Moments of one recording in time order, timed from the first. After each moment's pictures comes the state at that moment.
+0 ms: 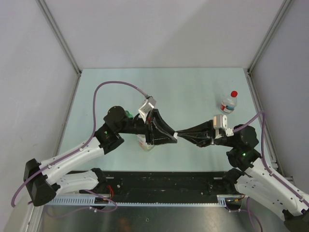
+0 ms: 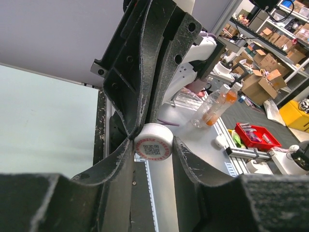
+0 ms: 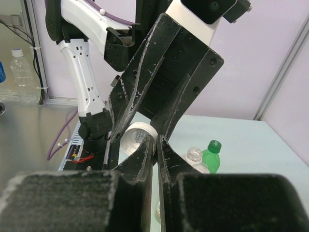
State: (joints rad) left arm -0.89 1.06 0.88 0.37 0.81 -0.59; right arm 0.70 0.65 0.61 0.49 -0.77 0.13
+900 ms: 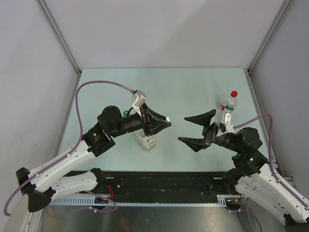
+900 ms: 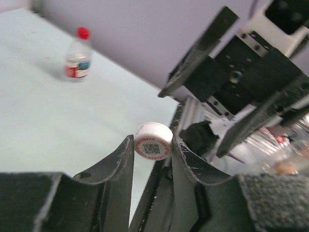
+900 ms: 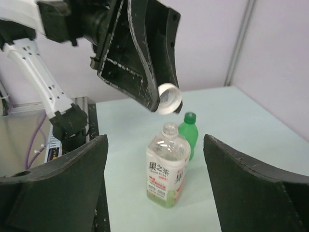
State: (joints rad) left arm -0.89 0.95 0.92 0.09 0.41 -0.45; right arm 0.70 0.55 0.63 0.25 -0.56 0.10
